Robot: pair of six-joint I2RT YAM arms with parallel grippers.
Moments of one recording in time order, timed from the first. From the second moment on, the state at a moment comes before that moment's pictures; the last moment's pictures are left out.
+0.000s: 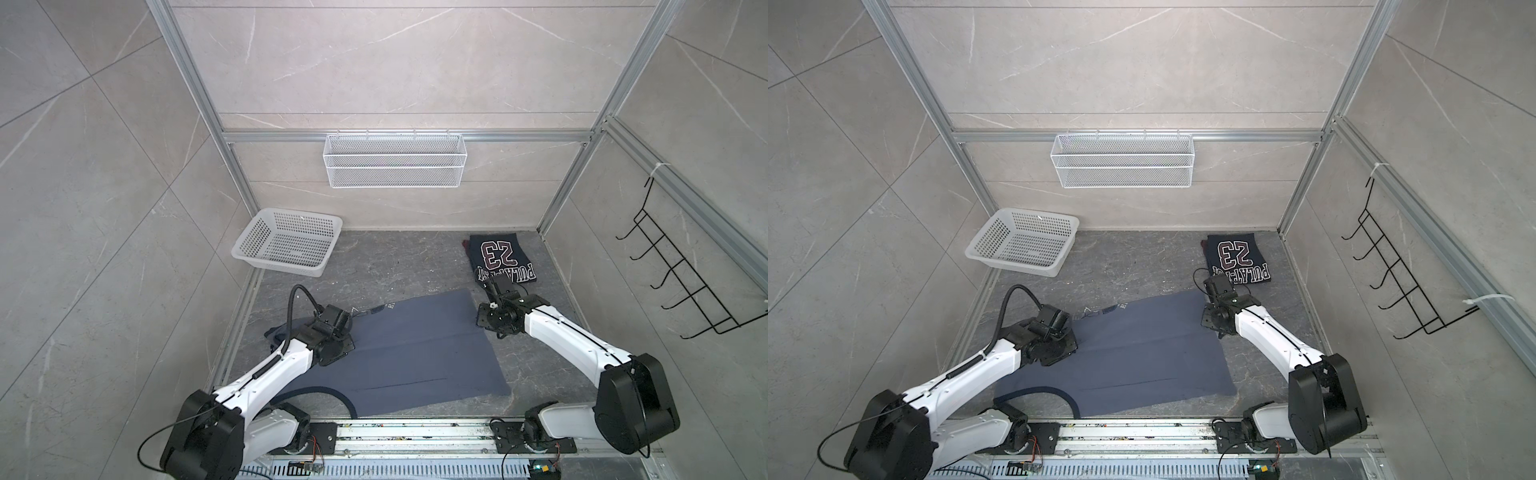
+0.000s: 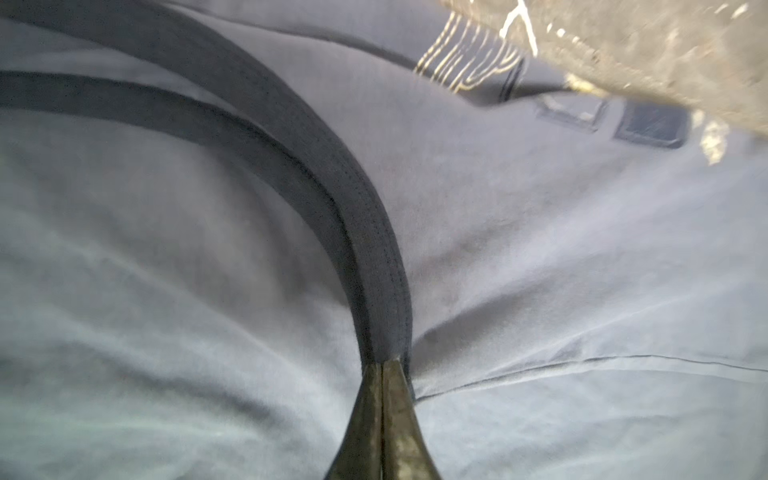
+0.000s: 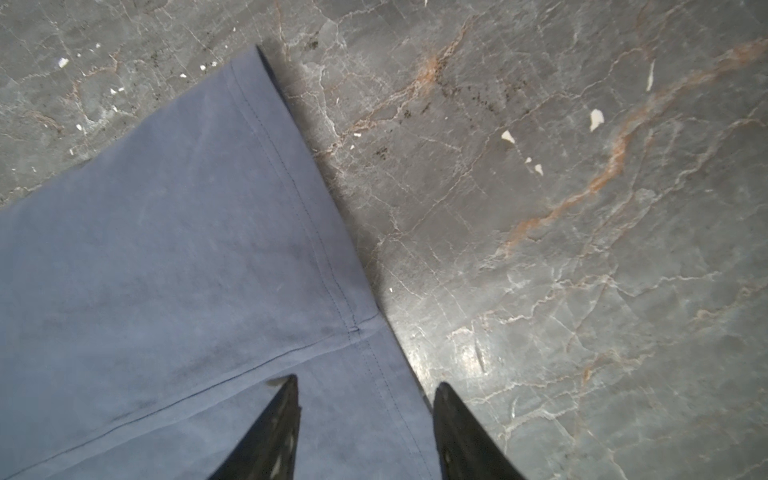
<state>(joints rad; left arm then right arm) -0.49 1.11 0.59 -0.63 -0.06 -0.92 0.32 1.37 0.88 -0.69 0.15 0.55</state>
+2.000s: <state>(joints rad) -0.56 1.61 1.14 -0.66 -0.15 -0.69 0.16 1.43 0.96 -0.66 -0.02 0.60</state>
